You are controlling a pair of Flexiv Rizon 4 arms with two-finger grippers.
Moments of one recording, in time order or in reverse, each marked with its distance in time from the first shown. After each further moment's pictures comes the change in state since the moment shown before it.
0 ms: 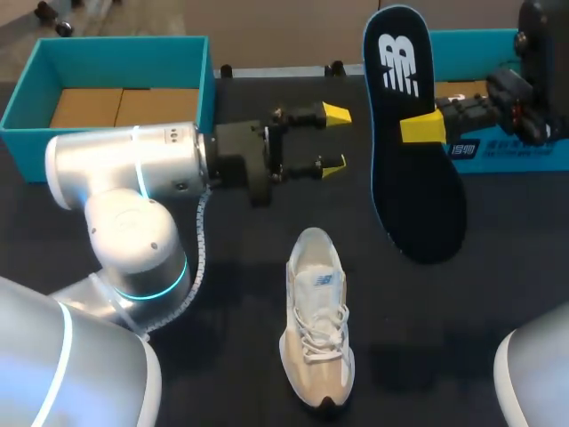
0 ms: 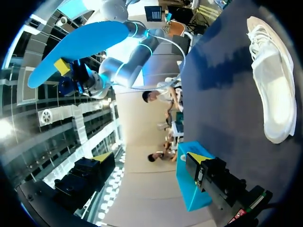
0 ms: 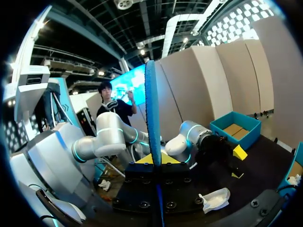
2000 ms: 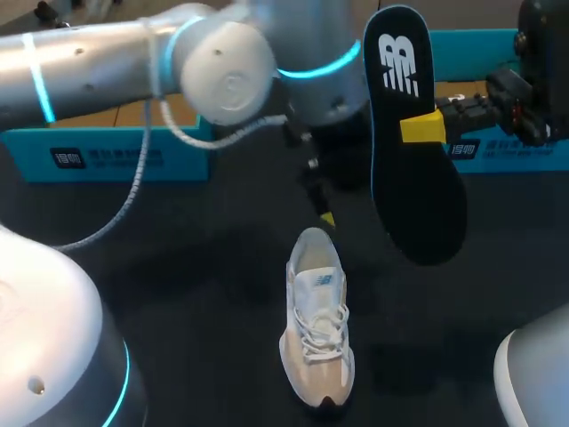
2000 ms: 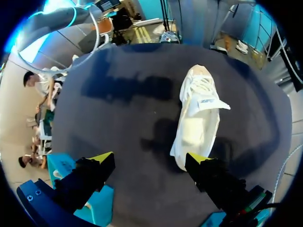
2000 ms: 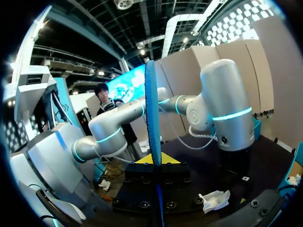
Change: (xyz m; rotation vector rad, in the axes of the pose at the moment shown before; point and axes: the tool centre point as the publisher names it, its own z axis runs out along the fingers) left arm 0.108 -0.040 0.020 0.048 1.299 -0.271; right arm 0.000 0.000 0.000 0.001 -0.001 -0.002
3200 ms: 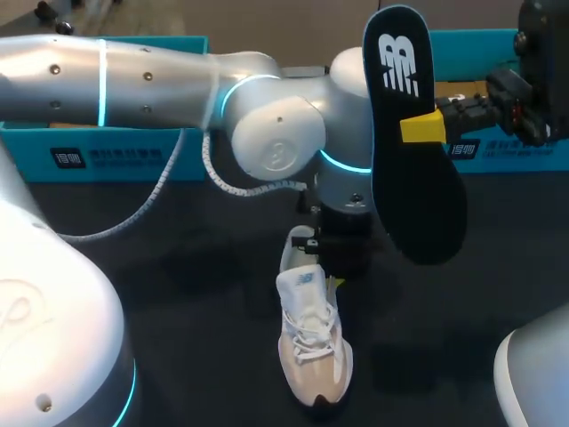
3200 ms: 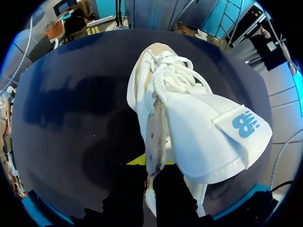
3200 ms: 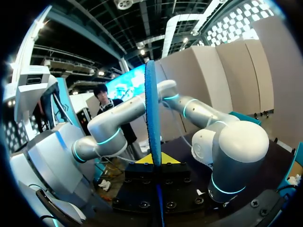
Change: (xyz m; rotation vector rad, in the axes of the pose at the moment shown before) left arm 0.090 -0.028 0.114 -0.012 0.420 0.223; right arm 0.000 0.000 0.000 0.000 0.000 0.000
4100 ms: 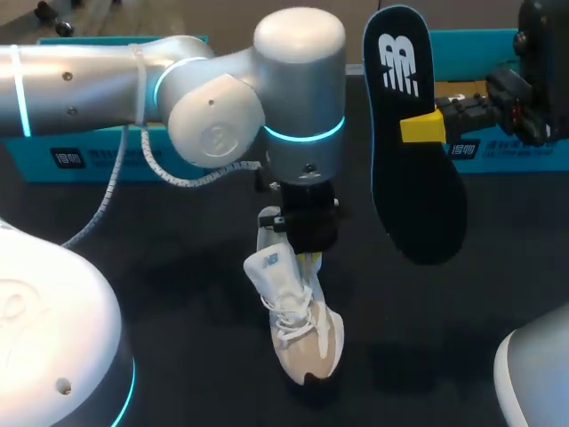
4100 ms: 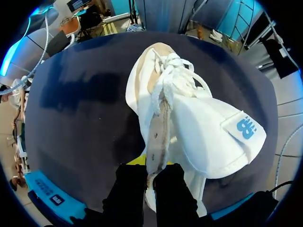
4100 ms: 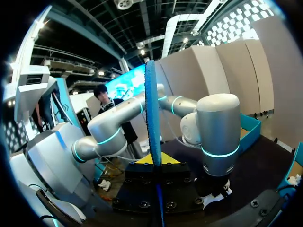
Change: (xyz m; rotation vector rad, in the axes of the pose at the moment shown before) left arm 0.039 0.014 -0.042 -0.025 -0.135 -0.088; right arm 0.000 0.000 0.000 0.000 0.000 0.000
